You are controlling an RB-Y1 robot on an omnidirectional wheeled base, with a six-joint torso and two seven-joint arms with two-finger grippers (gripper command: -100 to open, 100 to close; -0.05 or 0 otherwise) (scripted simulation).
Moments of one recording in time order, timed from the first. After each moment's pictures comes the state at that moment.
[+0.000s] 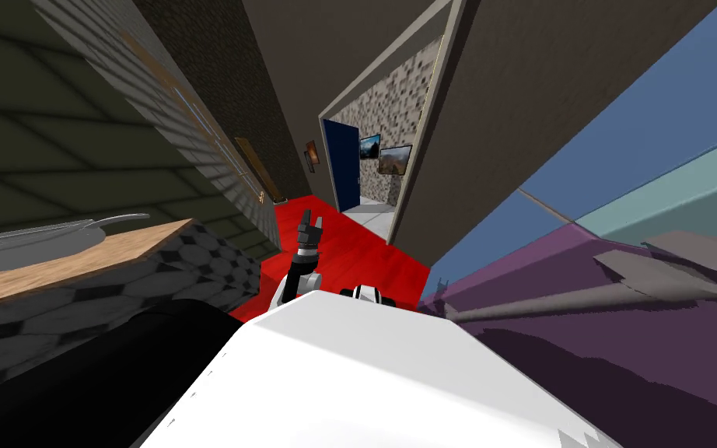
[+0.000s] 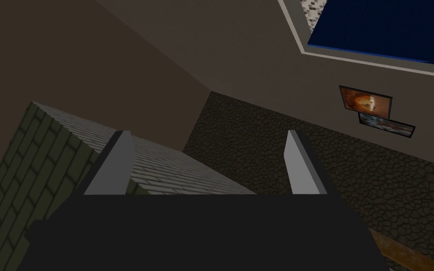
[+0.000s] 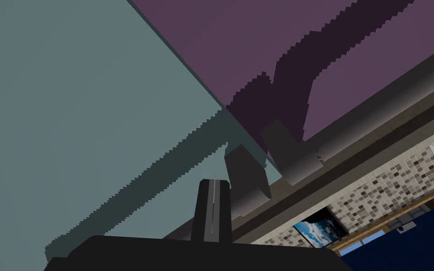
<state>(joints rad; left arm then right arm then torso) 0.49 0.04 -0.03 -2.35 -0.04 -0.41 0.03 1.71 -0.11 -1.17 -2.56 0.04 -0.20 0.79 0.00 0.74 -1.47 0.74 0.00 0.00</state>
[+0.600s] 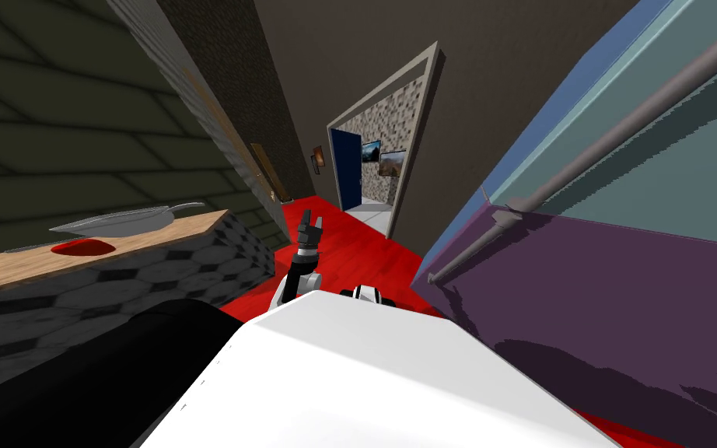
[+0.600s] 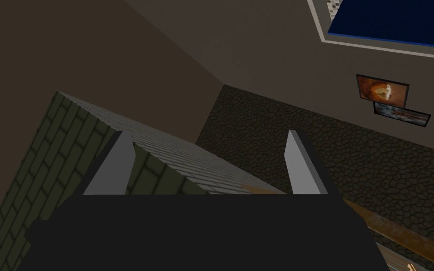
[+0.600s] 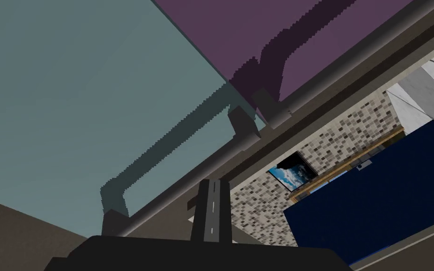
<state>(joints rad) 0.49 0.04 -0.03 -2.35 -0.04 -0.41 0.03 1.69 -0.16 -1.17 -2.61 0.02 -0.29 0.81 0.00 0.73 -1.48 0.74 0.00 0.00</state>
